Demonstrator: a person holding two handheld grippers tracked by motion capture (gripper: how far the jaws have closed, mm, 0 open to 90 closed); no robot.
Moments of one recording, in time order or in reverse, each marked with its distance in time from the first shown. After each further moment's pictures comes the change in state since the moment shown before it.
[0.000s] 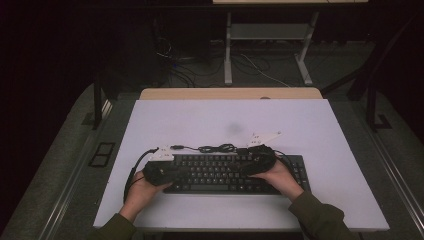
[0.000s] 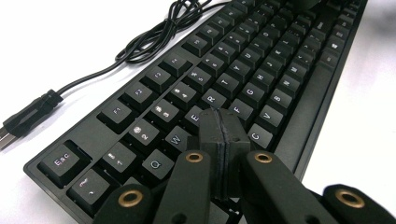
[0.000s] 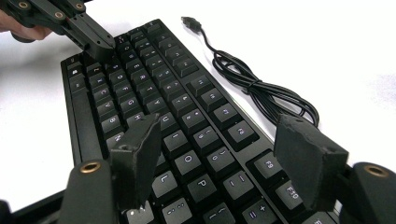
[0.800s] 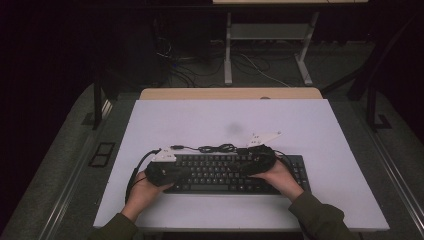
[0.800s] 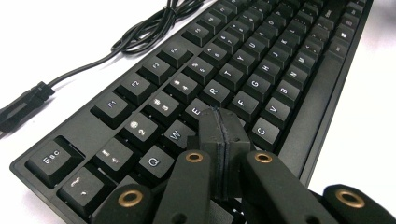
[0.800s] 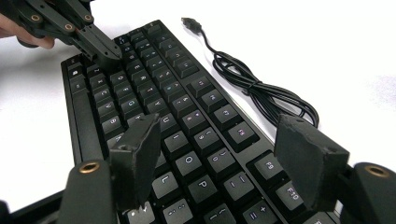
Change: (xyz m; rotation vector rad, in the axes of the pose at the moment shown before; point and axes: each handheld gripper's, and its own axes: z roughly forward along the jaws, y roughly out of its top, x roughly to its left) left arm 0.001 -0.003 0.007 0.044 0.000 0.021; right arm 0.001 0.001 -0.001 -0.001 0.000 -0.004
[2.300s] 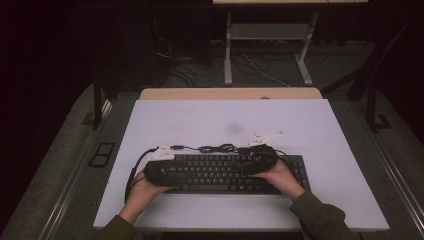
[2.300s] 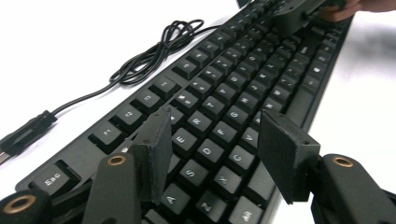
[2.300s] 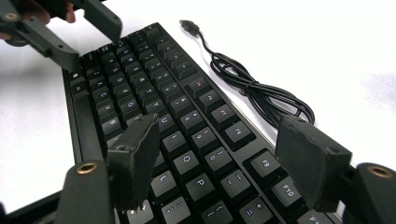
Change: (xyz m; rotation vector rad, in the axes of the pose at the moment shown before) left arm -0.012 0.011 -0.014 -0.106 -0.010 -0.027; right arm -0.002 -0.001 -0.003 -0.011 0.002 0.016
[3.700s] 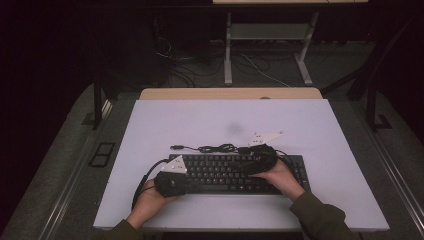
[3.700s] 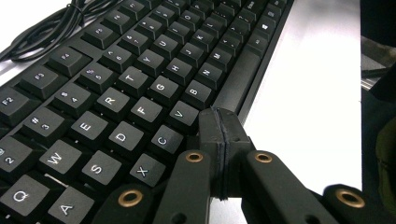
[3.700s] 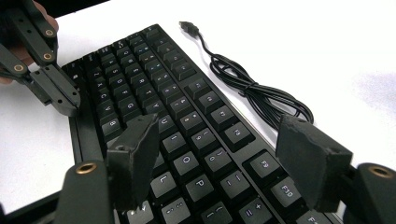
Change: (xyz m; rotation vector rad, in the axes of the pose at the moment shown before) left arm -0.023 -0.010 0.022 0.126 -0.137 0.073; right arm 0.000 0.000 0.000 -0.003 -0.003 -0.003
